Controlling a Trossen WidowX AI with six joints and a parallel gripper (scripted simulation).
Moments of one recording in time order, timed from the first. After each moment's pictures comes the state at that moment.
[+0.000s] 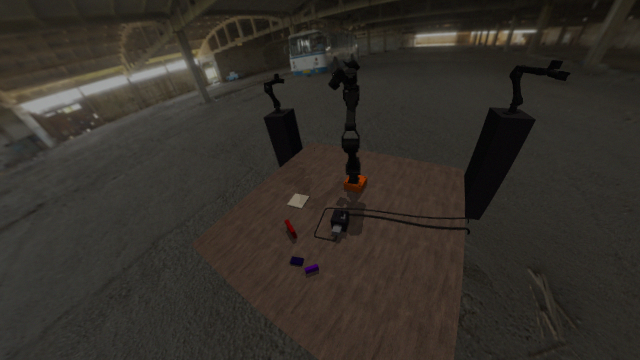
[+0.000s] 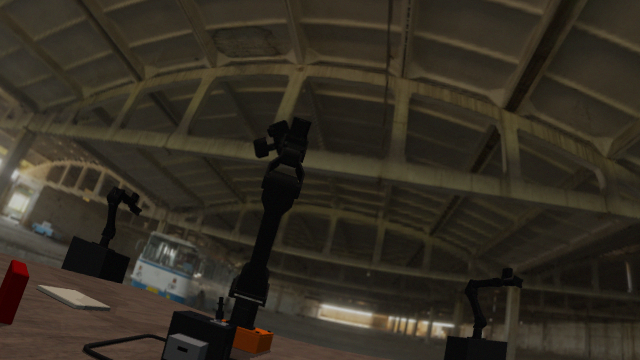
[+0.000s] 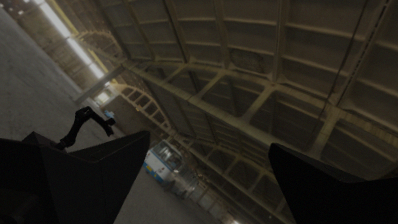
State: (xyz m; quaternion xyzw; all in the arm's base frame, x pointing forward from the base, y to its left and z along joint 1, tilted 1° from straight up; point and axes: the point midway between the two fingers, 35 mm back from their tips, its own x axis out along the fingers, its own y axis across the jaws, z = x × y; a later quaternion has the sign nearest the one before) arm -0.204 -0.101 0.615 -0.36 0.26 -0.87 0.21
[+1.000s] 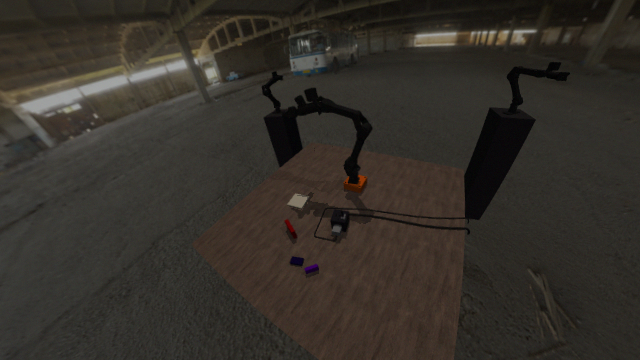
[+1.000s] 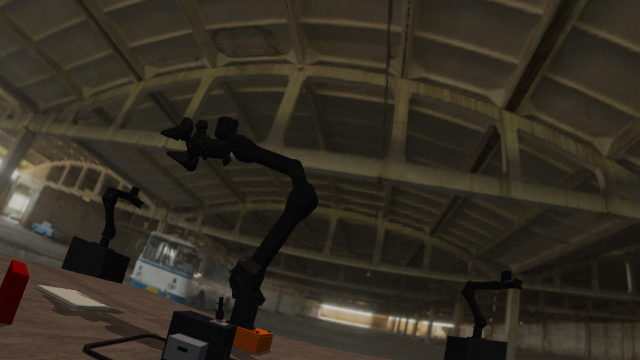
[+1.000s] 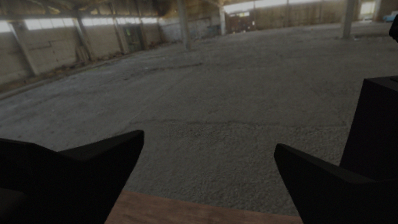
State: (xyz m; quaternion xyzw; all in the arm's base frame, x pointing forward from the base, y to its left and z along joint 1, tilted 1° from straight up) arm -0.032 -0.362 0.432 0.14 -0.02 -0.67 0.72
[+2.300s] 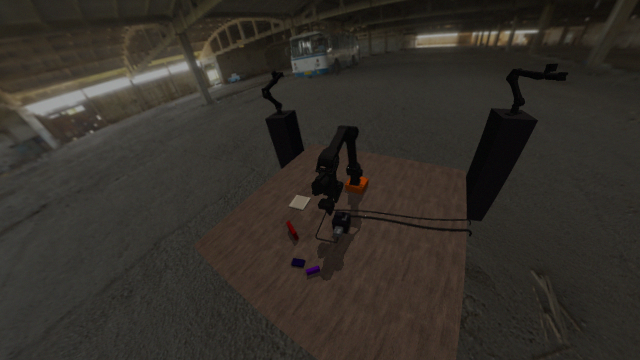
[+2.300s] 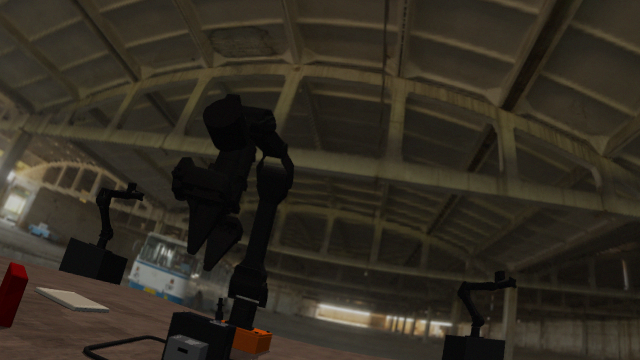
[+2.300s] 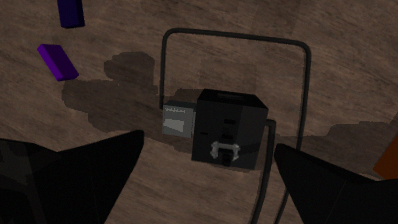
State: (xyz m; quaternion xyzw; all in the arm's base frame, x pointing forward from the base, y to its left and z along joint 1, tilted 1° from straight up) arm 0.335 -0.029 0.145 0.54 0.47 -0.45 0.53
